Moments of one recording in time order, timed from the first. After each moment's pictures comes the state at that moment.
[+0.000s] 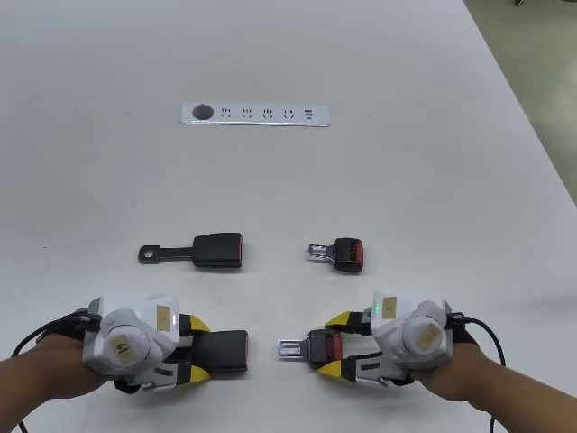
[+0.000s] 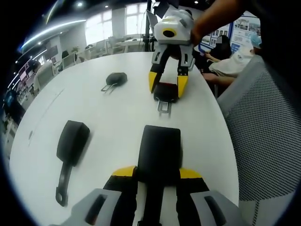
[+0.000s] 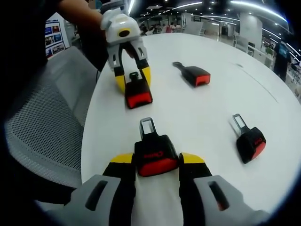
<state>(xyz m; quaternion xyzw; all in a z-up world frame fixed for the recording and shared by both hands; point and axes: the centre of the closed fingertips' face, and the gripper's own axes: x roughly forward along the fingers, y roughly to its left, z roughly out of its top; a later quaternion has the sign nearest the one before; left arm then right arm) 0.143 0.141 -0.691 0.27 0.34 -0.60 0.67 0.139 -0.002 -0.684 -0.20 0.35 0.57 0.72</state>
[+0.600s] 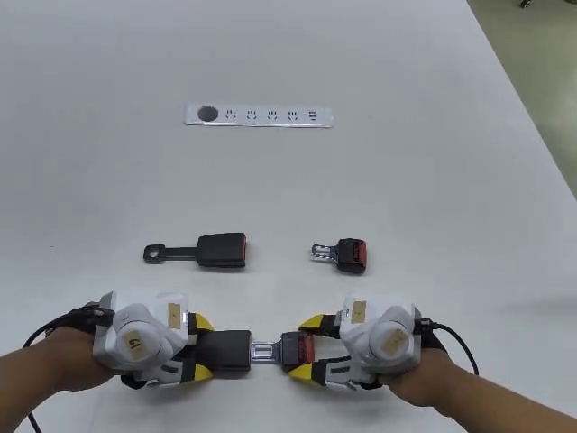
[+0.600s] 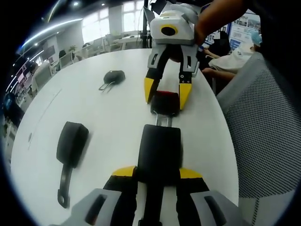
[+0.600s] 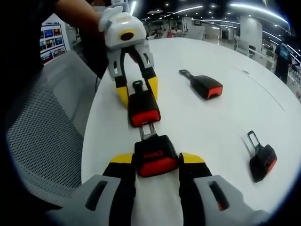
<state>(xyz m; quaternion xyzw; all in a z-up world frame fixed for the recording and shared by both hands) 0.143 0.143 -0.692 0.29 0.35 -0.60 0.66 0.140 0.039 -0.686 -0.18 0.33 0.58 0.72</state>
